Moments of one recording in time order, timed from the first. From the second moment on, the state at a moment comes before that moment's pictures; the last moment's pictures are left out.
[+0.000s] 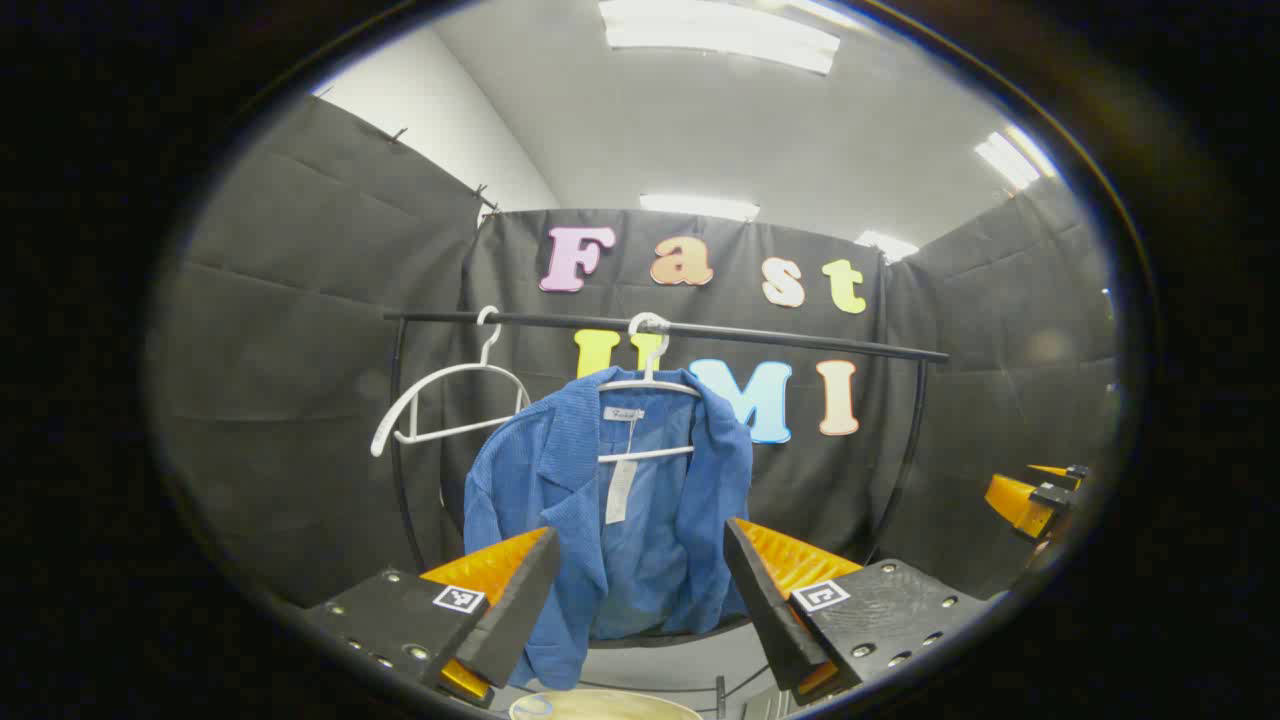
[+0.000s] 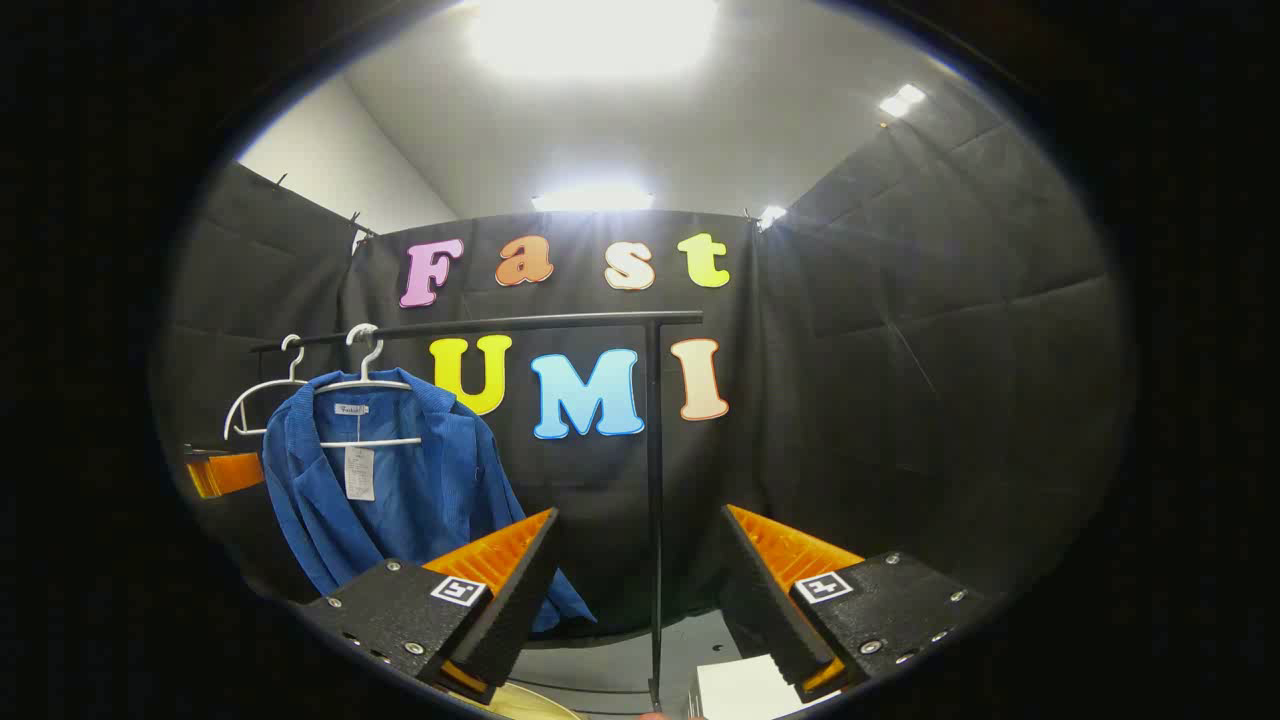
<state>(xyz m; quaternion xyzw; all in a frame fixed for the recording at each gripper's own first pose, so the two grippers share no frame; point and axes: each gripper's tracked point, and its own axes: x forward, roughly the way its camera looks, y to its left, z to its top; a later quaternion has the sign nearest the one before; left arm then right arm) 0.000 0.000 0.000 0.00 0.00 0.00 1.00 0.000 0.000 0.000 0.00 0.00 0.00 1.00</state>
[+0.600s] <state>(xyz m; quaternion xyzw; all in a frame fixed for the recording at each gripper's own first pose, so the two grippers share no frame) -0.015 -0.030 -0.005 0.00 -0.01 -0.02 1.00 0.002 -0.002 -0.006 0.02 0.01 0.03 1.00</state>
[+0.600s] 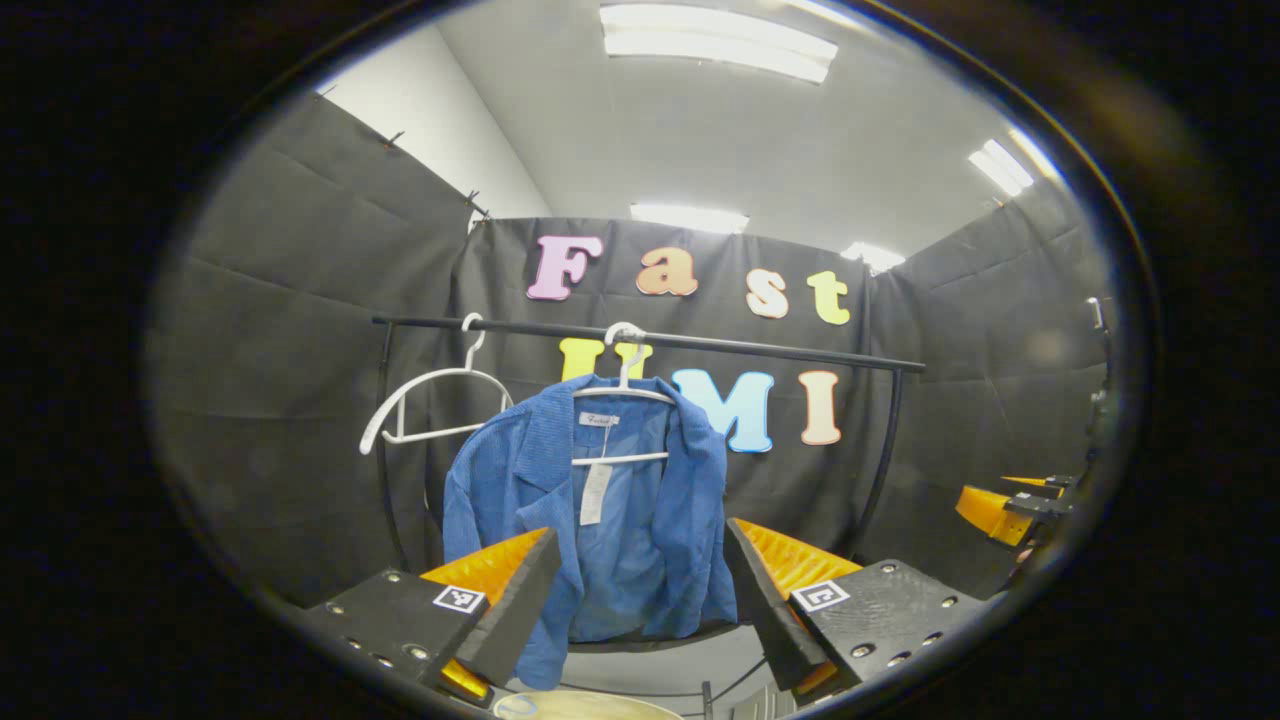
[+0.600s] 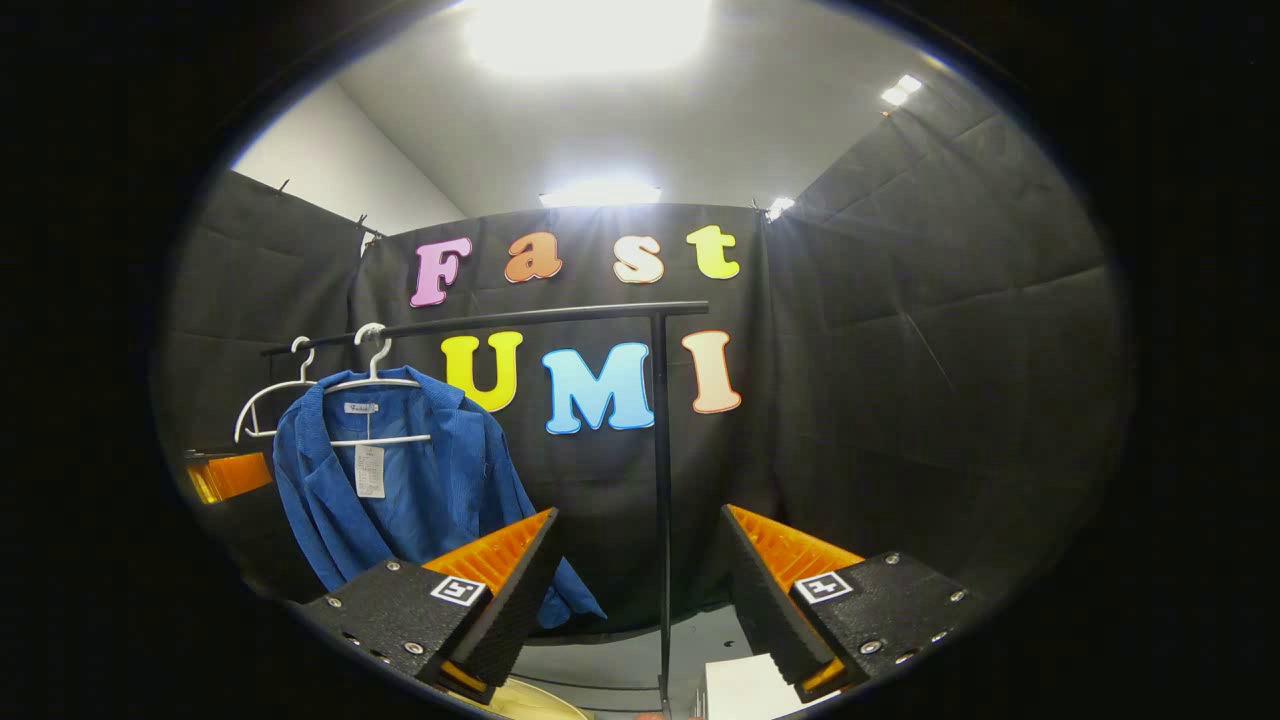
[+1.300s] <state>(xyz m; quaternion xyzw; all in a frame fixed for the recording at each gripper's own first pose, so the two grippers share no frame) -0.022 0.001 -0.034 0.04 0.04 0.06 1.00 0.010 0.032 -0.052 0.01 0.06 0.10 0.99</state>
